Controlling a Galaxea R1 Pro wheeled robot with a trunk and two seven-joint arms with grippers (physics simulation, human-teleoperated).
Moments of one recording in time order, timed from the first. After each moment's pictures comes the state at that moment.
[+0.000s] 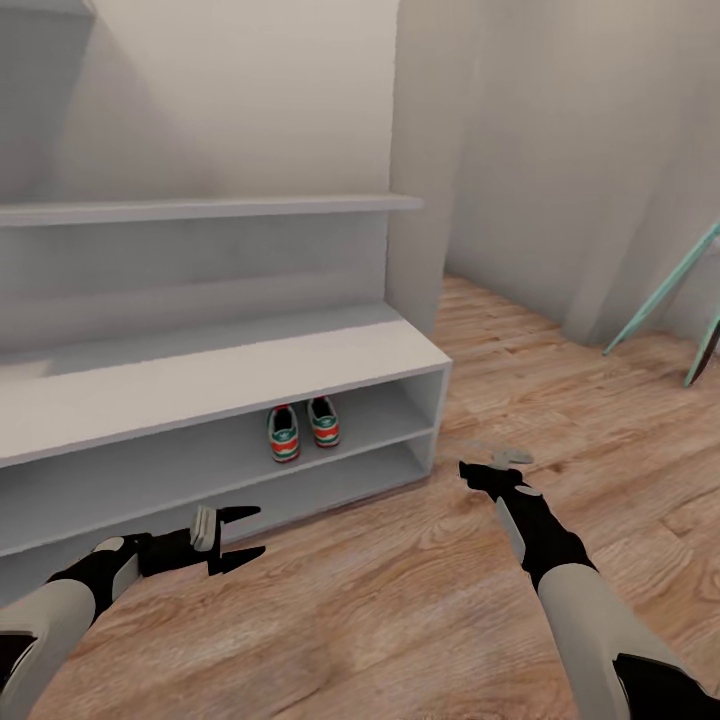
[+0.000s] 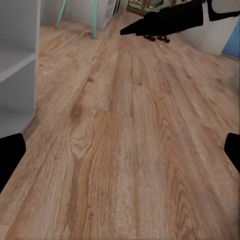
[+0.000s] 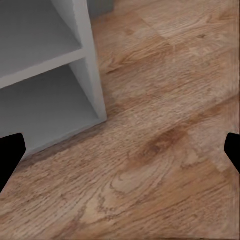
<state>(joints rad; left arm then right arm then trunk) -0.86 0.29 -0.08 -0.15 0.22 -0.46 -1.47 -0.80 0.00 -0.20 -0.62 0.07 0.19 0.00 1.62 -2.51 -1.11</state>
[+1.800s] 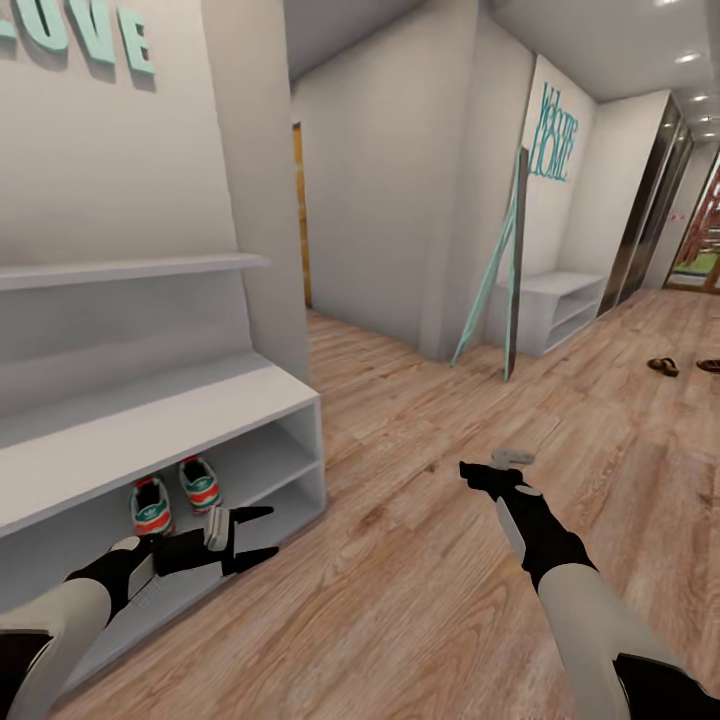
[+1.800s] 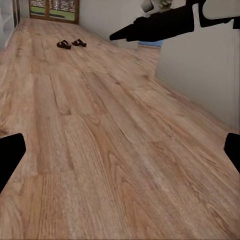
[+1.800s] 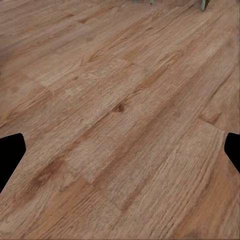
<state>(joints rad) -0.86 0.25 -0.08 -0.15 0.22 -0.46 -1.47 -0.80 0.00 -0.20 -0.62 0.07 0.19 0.00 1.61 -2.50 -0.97</state>
